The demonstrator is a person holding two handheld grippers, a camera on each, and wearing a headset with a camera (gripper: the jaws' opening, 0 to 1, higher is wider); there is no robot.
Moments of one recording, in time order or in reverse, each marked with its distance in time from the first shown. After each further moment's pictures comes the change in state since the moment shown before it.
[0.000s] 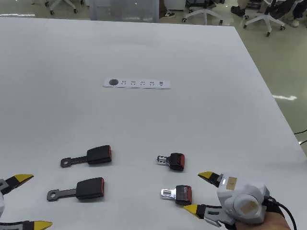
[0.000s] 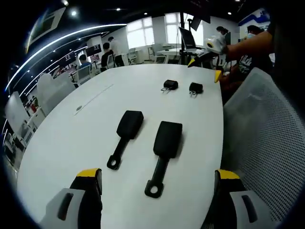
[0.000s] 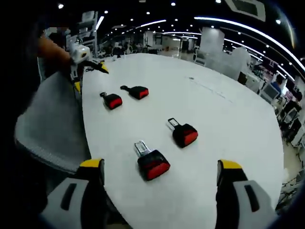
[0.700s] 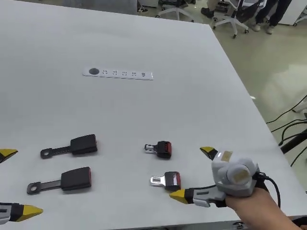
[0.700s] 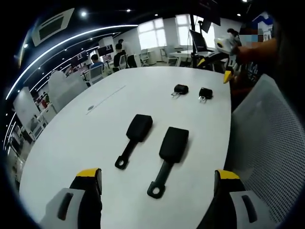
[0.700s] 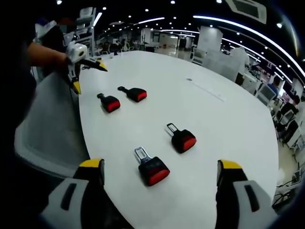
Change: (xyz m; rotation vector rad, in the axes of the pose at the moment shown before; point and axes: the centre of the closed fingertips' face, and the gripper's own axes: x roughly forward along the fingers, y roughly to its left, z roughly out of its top) left arm 0.010 0.001 0.002 0.027 0.004 -0.008; right arm -0.010 0.008 -0.009 0.024 0.028 -0.041
